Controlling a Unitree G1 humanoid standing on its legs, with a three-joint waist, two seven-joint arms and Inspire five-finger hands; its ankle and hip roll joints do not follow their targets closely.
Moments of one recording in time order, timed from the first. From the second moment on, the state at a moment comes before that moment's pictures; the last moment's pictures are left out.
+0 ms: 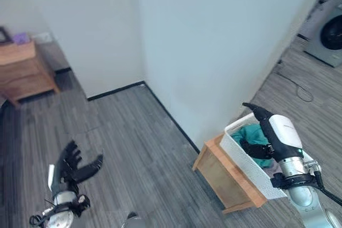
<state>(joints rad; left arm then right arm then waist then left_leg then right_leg) 0.37 0.32 0.16 0.11 -0.43 -0.15 0.10 0.26 -0.67 -0.10 -0.20 -0.45 -0.12 -0.20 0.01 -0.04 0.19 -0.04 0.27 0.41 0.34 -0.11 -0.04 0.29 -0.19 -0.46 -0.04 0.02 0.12</state>
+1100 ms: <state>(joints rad) 0.23 0.38 0.08 0.14 -0.41 -0.18 0.06 0.15 -0.63 -0.04 -0.05 -0.37 -0.16 -0.17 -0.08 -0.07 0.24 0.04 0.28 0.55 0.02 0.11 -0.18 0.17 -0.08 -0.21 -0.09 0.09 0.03</state>
